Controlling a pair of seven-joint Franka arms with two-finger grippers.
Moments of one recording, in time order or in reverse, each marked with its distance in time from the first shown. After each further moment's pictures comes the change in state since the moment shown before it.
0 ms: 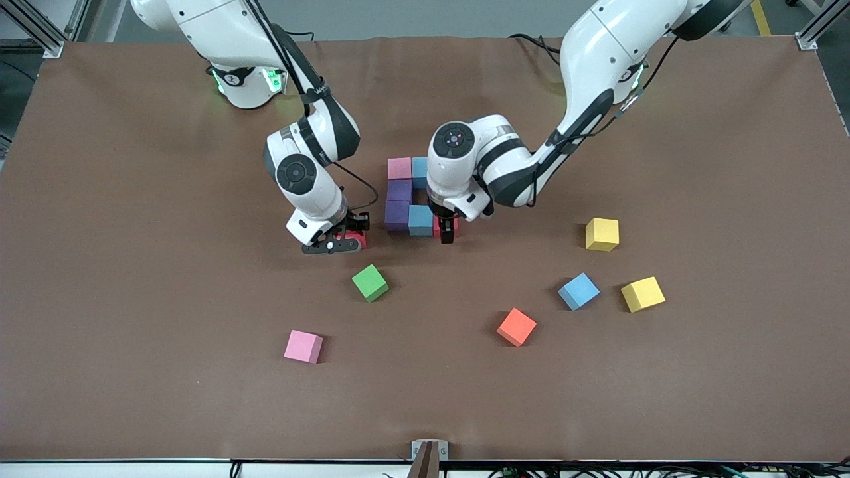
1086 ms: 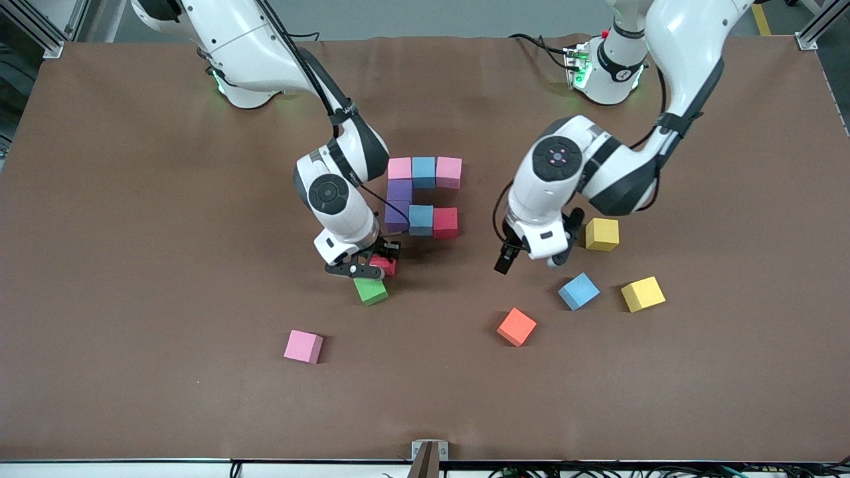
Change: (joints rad) left arm 0.349 -0.156 -0.065 0.008 -0.094 -0.133 0.965; right arm 0.031 0.220 0.001 0.330 0.006 -0.013 0.213
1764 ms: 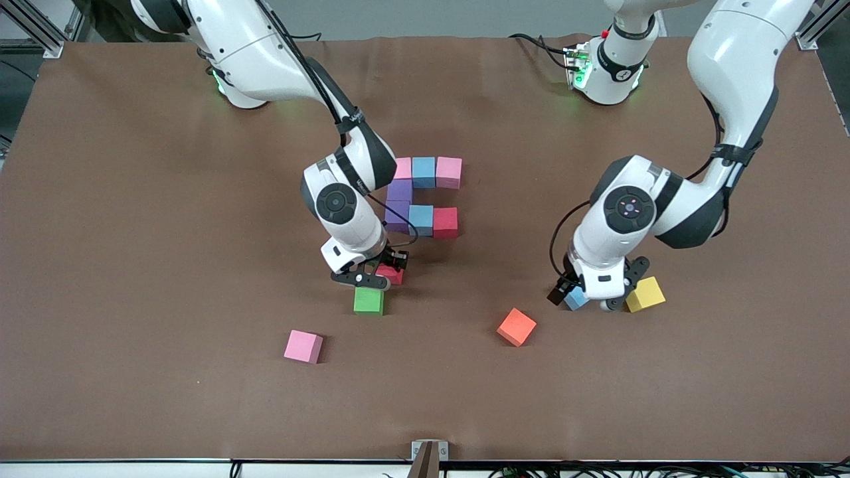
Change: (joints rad) left arm 0.149 0.060 0.029 0.022 0.083 0.004 0.298; right arm 0.013 0.039 0.000 0.070 0.005 -0.058 0.047
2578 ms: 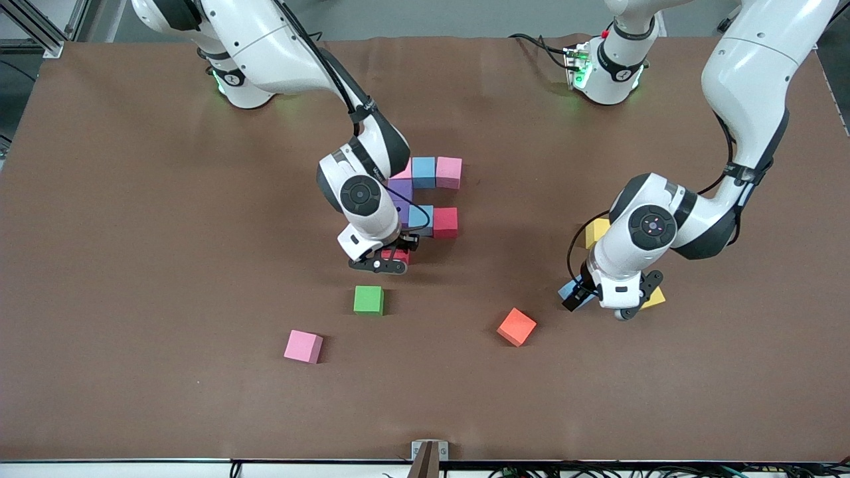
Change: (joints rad) left arm 0.076 0.065 0.000 -0.067 0.044 0.102 0.089; right arm 0.052 0.000 0.001 0.001 -0.015 -0.074 -0.005
